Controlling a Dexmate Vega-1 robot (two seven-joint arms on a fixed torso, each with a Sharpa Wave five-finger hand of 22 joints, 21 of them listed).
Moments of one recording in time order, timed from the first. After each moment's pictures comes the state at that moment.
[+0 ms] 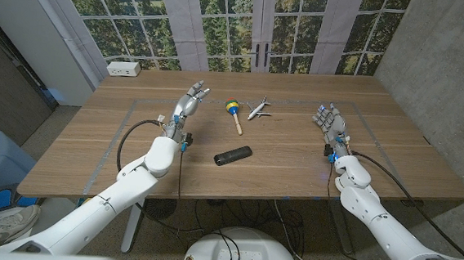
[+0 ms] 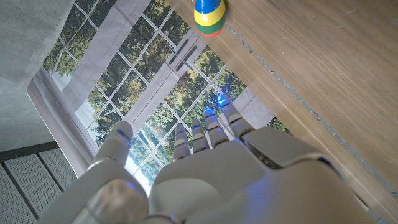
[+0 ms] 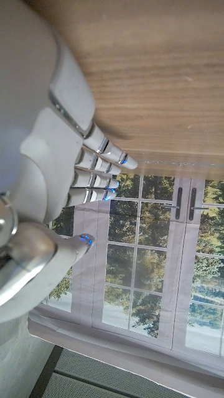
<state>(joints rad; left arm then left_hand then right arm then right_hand) 1.00 0.60 0.44 -1.65 -0.07 -0.18 0.44 0.10 0.03 0.63 -0.13 0.20 0.07 -0.09 0.21 0.17 0.05 -0.04 0.22 0.18 0.14 -0.01 0.23 0.18 0.10 0.06 0.50 0.17 -0.89 -0.39 -0.31 -1.15 0.72 0.47 0.03 0.31 0.15 0.42 0.07 0.18 0.34 0.08 0.20 0.18 0.32 0.04 0.21 0.20 0.15 -0.01 0.29 0.36 0.22 0.01 0.57 0.17</state>
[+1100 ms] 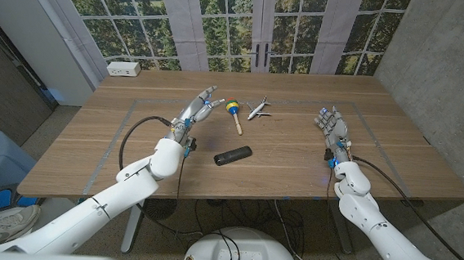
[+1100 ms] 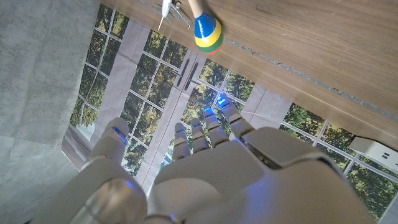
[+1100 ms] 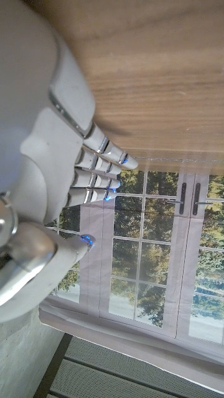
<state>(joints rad) 1.03 0.68 0.49 -1.84 0.16 0.06 0.44 0.13 0.01 0.64 -0.17 0.19 0.10 -0.08 0.21 0.17 0.09 -0.06 0.22 0.18 0.17 -0.04 0.22 0.18 0.11 0.06 0.48 0.18 -0.94 -0.39 -0.30 -1.17 0.72 0.53 0.02 0.31 0.15 0.42 0.06 0.18 0.35 0.08 0.20 0.18 0.33 0.04 0.21 0.20 0.15 0.00 0.29 0.35 0.23 0.02 0.55 0.17</state>
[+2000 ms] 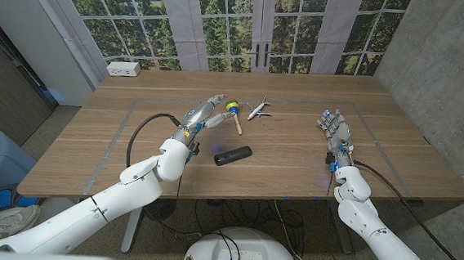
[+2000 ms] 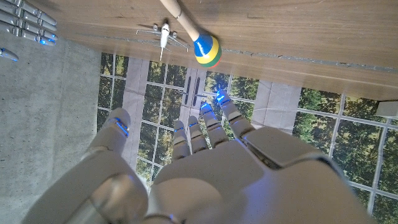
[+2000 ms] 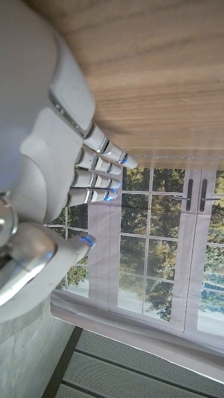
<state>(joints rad) 1.02 0.74 0.58 -1.99 0.36 0.28 0.37 0.23 0.00 0.66 -0.19 0.18 0.12 -0.06 0.22 0.18 0.13 -0.09 0.22 0.19 0.24 -0.04 0.22 0.18 0.15 0.07 0.48 0.18 -0.98 -0.38 -0.28 -1.18 0.73 0.58 0.01 0.29 0.16 0.42 0.04 0.18 0.36 0.07 0.20 0.18 0.34 0.04 0.21 0.20 0.16 -0.01 0.29 0.35 0.24 0.02 0.55 0.17</state>
